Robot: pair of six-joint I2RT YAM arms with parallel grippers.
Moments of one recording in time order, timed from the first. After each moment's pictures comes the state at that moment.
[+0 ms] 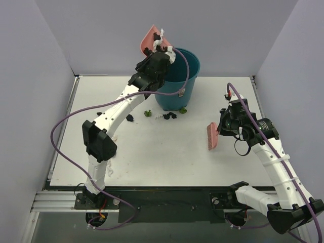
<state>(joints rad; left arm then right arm) -0.66 2.05 2.24 -0.65 -0.83 0.51 0.34 1.04 1.19 -1.00 0.12 0.29</state>
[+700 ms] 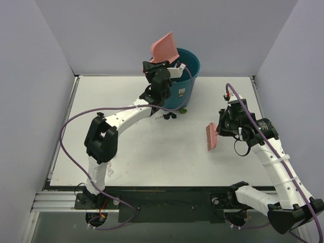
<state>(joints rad) -0.70 2.03 1.77 0.29 -0.93 1.24 0.35 1.04 1.19 -1.00 0.12 0.29</state>
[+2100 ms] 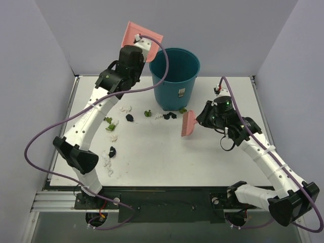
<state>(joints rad) -0.60 1.81 2.16 -0.76 -0.56 0.21 0.46 1.11 1.11 -0.66 0.09 0.54</state>
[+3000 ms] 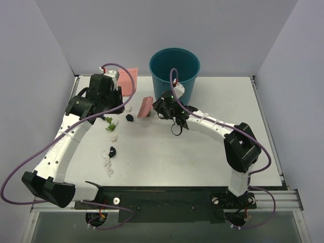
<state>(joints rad) -0.38 1.33 1.56 -0.95 -0.11 -0.31 0.73 1.81 1.32 0.00 0.26 0.93</state>
